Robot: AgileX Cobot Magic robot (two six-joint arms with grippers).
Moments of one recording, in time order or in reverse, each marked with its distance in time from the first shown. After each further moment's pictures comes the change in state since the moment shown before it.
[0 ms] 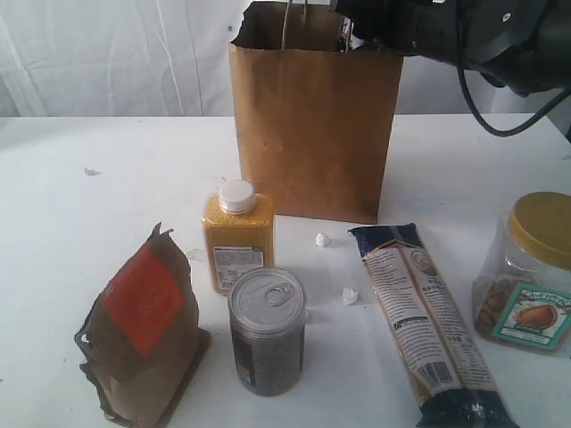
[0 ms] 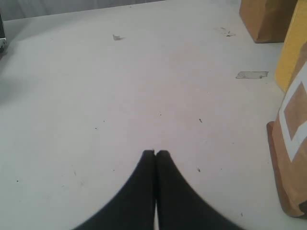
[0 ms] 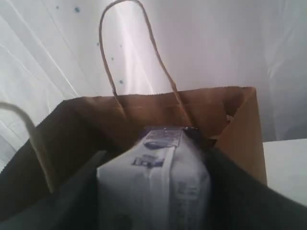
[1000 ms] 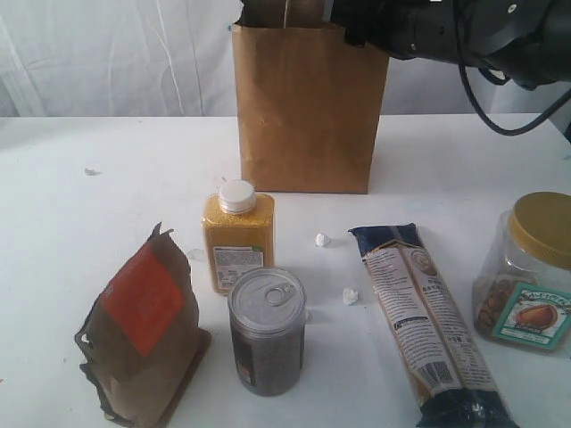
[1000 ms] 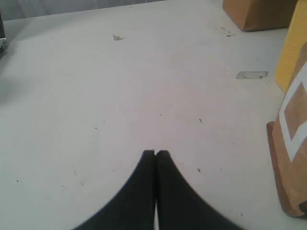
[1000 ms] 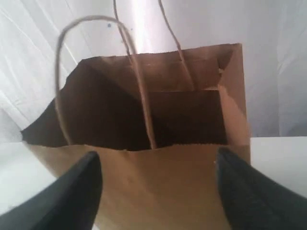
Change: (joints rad) left arm 0.000 0.000 0.000 0.000 0.000 0.000; right arm -0.001 -0.020 -0.009 -0.002 0.088 -0.060
